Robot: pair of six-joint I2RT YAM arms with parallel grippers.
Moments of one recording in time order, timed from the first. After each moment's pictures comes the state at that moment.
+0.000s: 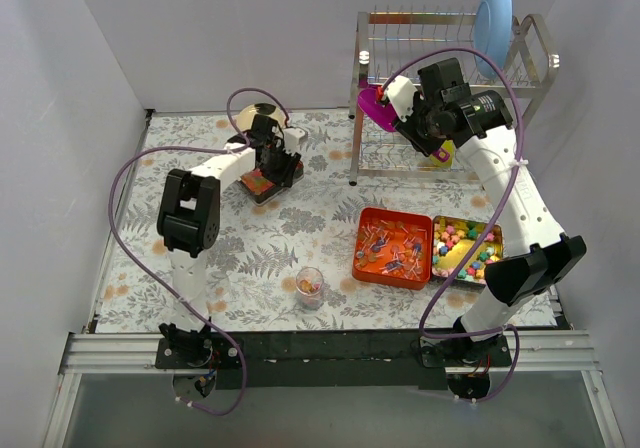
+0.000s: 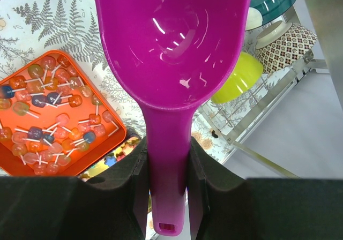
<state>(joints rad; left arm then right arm) -0.32 2.14 1.64 -0.50 0.31 0.28 0.41 1.65 2.00 -1.21 0.03 -0.58</state>
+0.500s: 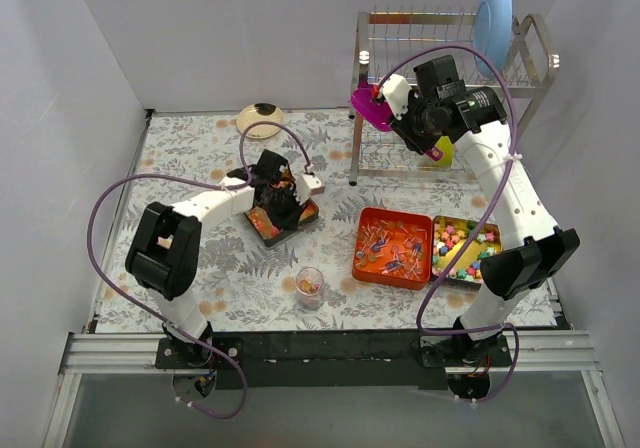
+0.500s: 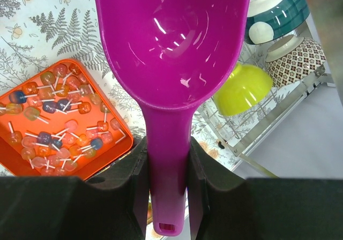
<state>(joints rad) -0.45 1.77 1.19 -0.54 0.43 0.48 0.41 1.69 2.03 -1.22 -0.02 -0.58</state>
